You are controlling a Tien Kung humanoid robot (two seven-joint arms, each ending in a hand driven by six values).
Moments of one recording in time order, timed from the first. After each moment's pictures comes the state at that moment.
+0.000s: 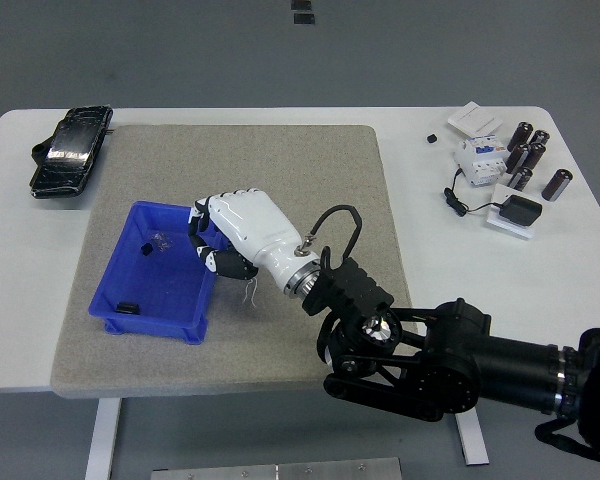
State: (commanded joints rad) left arm -0.11 0.28 -0.96 -0.28 0.82 0.04 0.56; right arm 0.79 -0.06 0.25 1.26 -1.86 -0.53 -0.34
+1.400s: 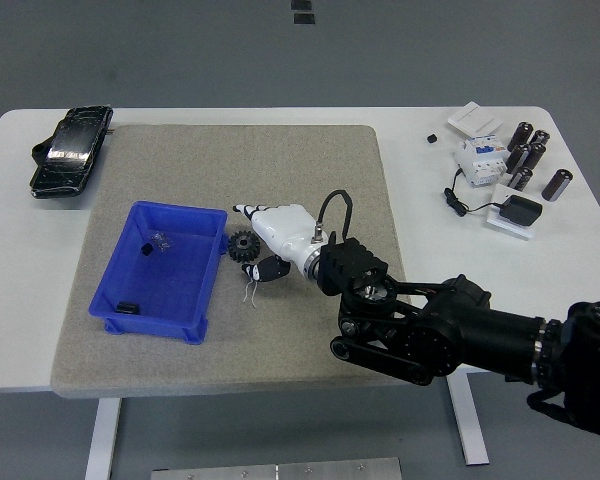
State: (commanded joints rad) left arm -0.12 0.29 -0.97 -0.28 0.83 0.03 0.57; right arm 0.91 0.00 0.13 0.99 -1.69 -0.28 -0.40
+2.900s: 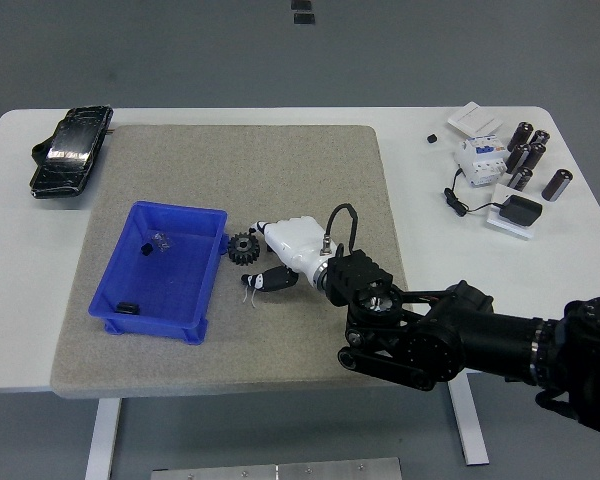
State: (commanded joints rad) left arm -0.12 0.29 -0.99 -0.28 0.86 0.03 0.58; right arm 0.91 0.00 0.02 0.95 -1.64 -0.35 -0.40
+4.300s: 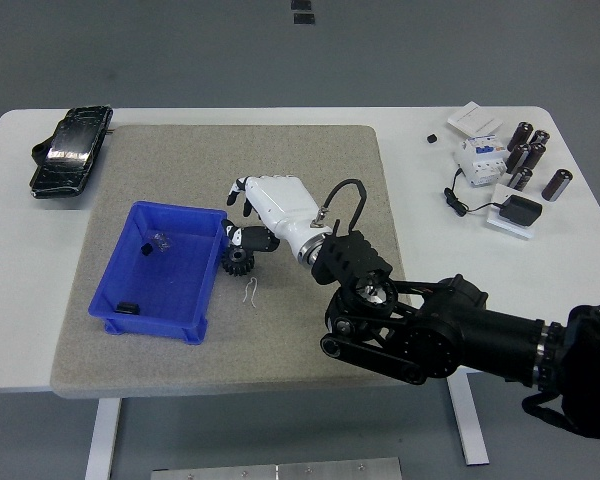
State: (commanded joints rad) left arm -0.10 0.29 -1.02 -0.29 0.88 0.04 0.60; right arm 0.88 0.00 0.21 1.07 -1.75 -0.47 -0.41
